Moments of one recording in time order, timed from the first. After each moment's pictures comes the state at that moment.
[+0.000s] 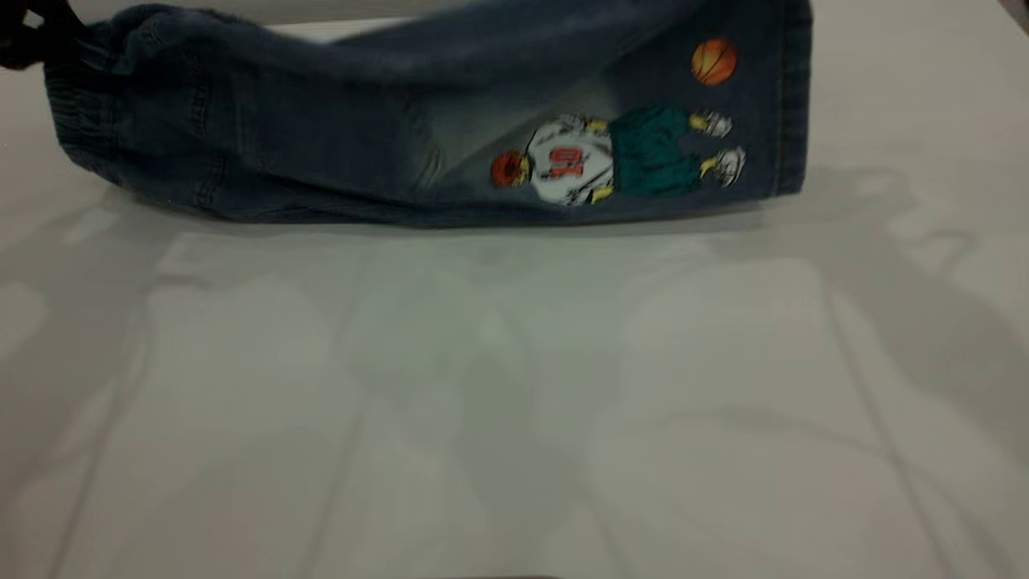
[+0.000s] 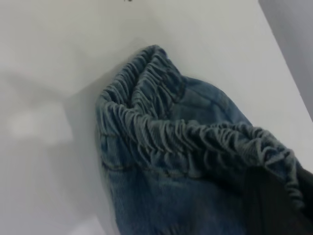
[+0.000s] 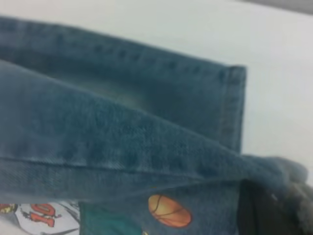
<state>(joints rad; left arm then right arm) -0.04 1.78 -0.85 -0.64 -0.25 -0.48 0.25 1.77 -0.97 0.37 -0.02 -0.28</state>
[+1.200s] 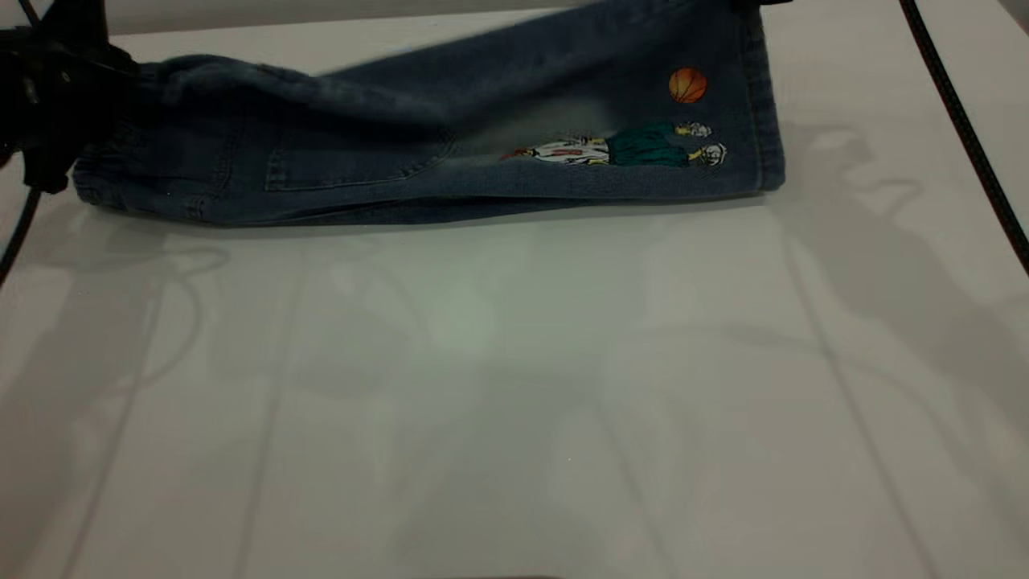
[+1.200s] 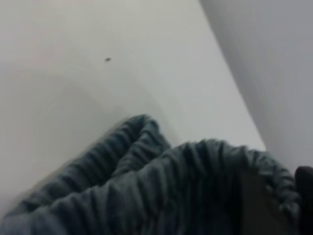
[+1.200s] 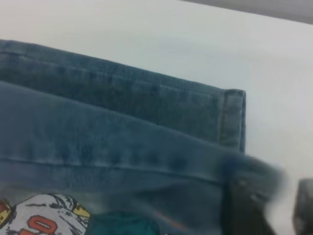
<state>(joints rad) -0.04 2.18 -0.85 -0.20 -0.99 -0.98 0.25 2.03 -1.15 0.37 -0.11 -0.28</state>
